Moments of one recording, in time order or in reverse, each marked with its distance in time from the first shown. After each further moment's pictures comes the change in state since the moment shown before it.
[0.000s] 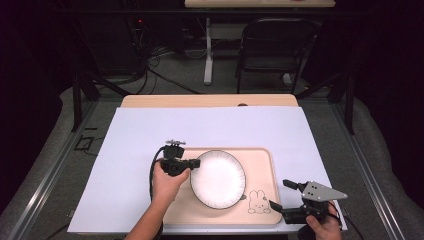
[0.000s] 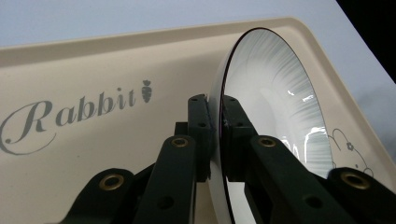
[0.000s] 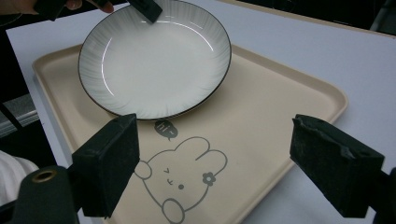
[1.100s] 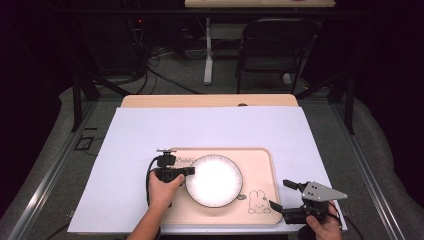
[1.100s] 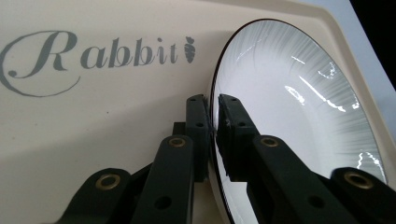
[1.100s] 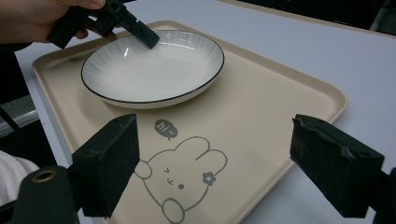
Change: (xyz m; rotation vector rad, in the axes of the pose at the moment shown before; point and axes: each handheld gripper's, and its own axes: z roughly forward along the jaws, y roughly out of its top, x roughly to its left) left arm 0.042 -0.030 0.021 0.006 -0.058 -0.143; right arm 0.000 0.000 0.000 0.000 -0.001 0.000
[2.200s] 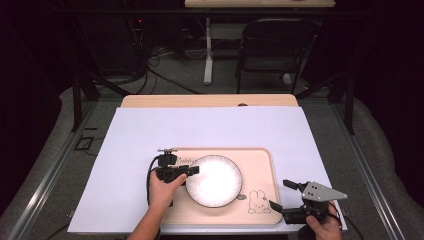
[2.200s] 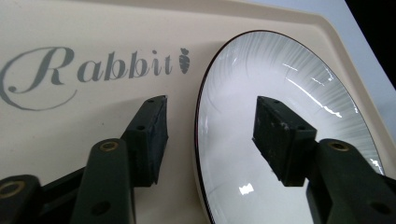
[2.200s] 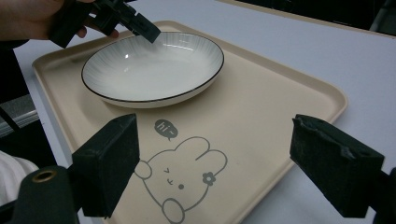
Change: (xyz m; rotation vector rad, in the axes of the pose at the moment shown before) left arm -0.007 0.001 -0.001 -0.048 0.027 0.045; right arm 0.000 0.000 0.000 0.000 0.000 -0.001
